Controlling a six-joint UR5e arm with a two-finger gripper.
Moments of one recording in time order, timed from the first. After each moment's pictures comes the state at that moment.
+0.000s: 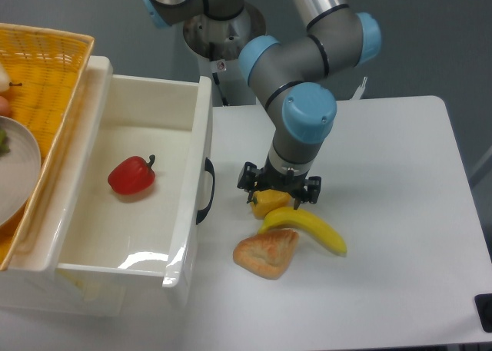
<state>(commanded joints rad) 2.48 -1.92 -1.64 -1.19 1.42 0.64</state>
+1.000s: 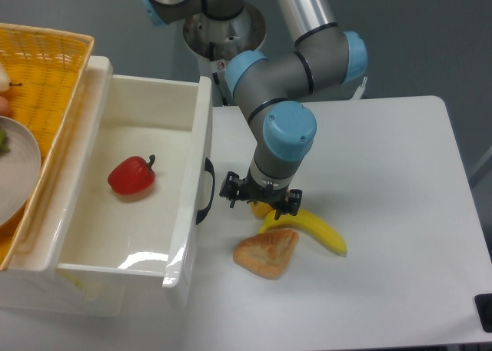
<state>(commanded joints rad) 2.45 -1.94 -1.63 -1.19 1.40 0.64</state>
